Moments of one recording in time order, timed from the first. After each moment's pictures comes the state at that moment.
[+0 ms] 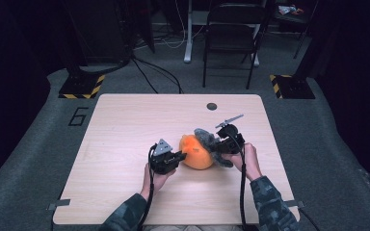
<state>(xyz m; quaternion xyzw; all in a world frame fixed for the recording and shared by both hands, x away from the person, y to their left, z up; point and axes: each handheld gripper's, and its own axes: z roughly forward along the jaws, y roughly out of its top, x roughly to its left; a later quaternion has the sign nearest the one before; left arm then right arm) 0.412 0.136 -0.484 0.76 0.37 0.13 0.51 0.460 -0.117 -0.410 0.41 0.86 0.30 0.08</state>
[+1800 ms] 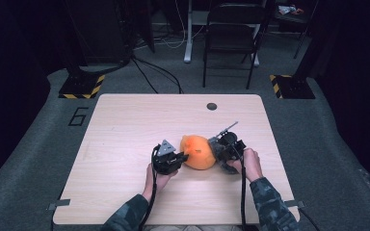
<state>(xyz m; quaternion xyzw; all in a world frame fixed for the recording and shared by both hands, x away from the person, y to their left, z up) 0.416 0.130 -0.491 0.77 0.37 0.13 0.50 0.469 -0.125 -0.456 0.45 0.87 0.18 0.08</state>
